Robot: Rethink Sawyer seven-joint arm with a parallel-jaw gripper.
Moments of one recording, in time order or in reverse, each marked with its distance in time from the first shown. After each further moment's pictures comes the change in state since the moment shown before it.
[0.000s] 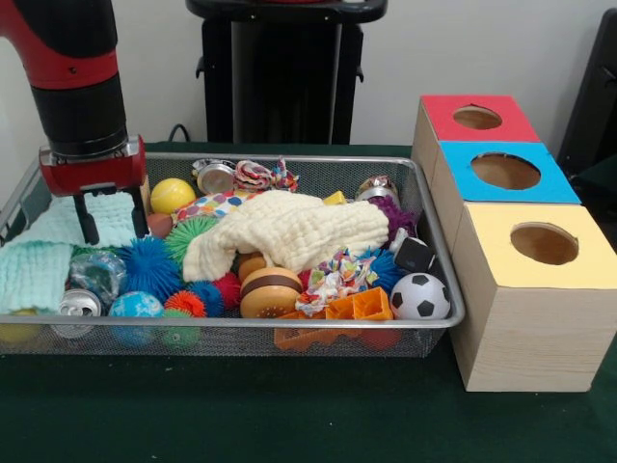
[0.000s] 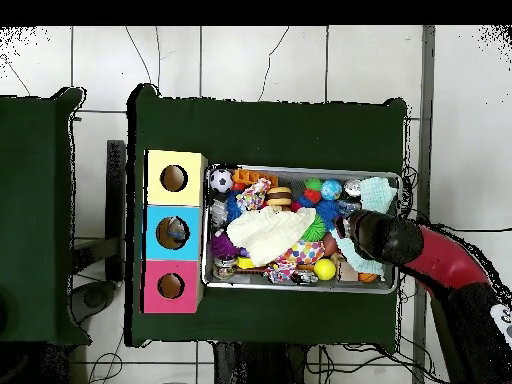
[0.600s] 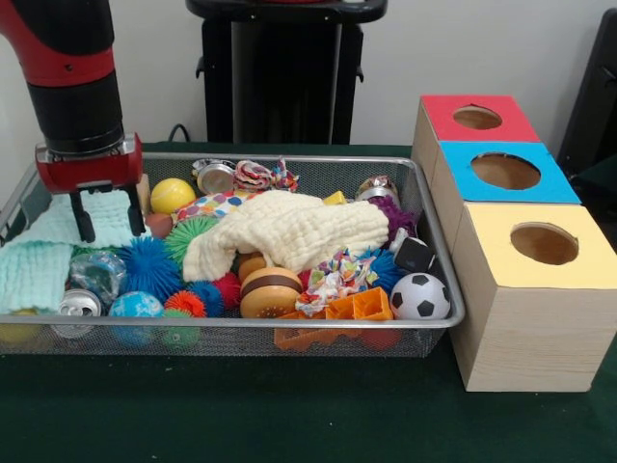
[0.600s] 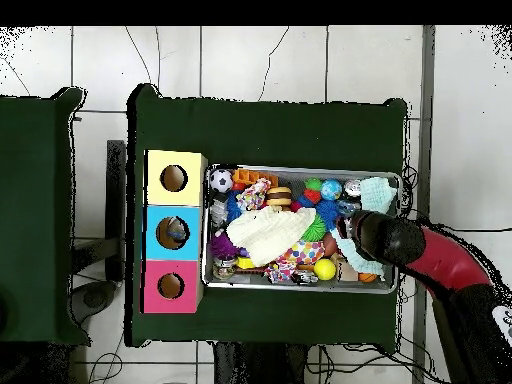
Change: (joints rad) arm 0.000 -0.005 -0.004 0.000 0.004 0.000 0.000
